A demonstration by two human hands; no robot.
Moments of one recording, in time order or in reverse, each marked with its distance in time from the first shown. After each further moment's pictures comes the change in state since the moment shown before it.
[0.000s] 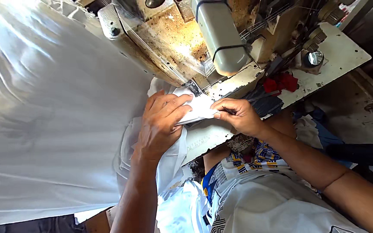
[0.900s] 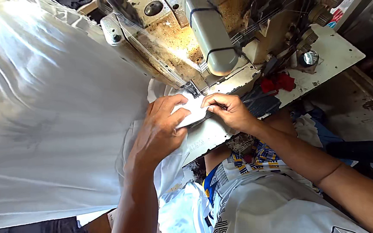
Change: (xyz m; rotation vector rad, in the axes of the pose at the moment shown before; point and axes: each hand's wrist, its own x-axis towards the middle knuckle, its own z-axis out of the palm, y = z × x) left_hand 0.002 0.010 -0.012 -0.026 -0.138 -0.104; right_hand 0.020 0.006 0.009 -0.046 0.021 -0.058
